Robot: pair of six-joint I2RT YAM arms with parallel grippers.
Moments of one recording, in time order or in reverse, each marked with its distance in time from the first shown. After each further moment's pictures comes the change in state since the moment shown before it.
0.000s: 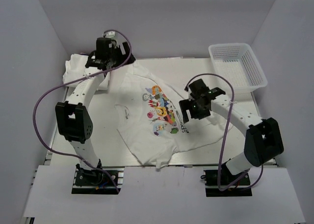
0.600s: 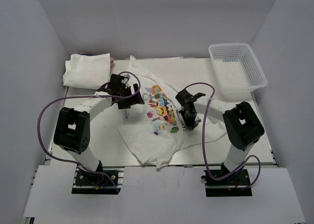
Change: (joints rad) left arm -0.114 -0.182 -0.655 0.016 0.106 -0.115; right arm 0.116 0.266 -0.049 0.045 0.187 0.048
